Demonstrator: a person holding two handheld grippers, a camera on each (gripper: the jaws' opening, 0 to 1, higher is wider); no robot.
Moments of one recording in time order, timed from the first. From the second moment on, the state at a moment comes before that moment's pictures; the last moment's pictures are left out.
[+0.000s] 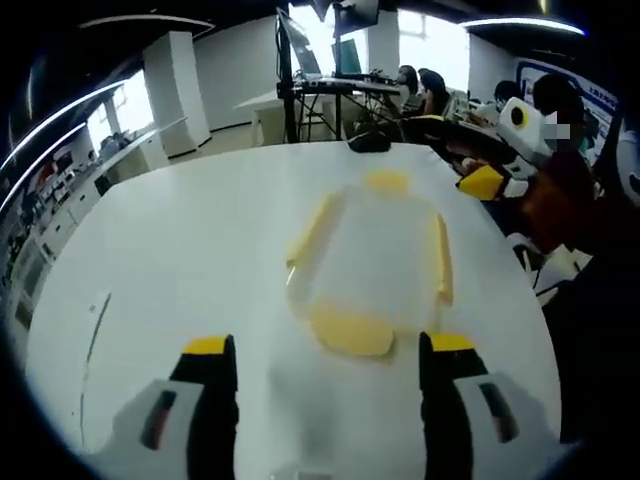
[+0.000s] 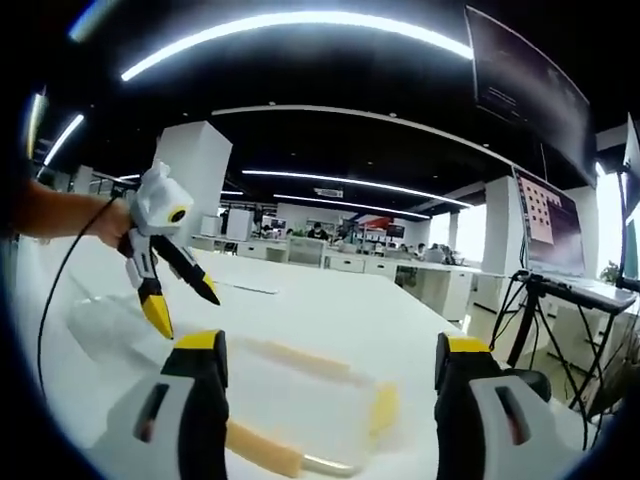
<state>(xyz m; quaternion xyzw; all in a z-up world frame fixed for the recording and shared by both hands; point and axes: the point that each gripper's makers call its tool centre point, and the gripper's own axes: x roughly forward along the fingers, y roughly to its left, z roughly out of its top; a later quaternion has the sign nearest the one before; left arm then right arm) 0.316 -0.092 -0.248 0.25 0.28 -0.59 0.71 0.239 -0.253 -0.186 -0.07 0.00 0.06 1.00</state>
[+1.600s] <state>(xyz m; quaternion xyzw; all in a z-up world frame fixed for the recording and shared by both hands) 0.312 -0.103 -0.283 0.36 0.31 -0.65 0.59 0.239 -0.263 -0.206 -0.06 0.02 0.06 1.00</state>
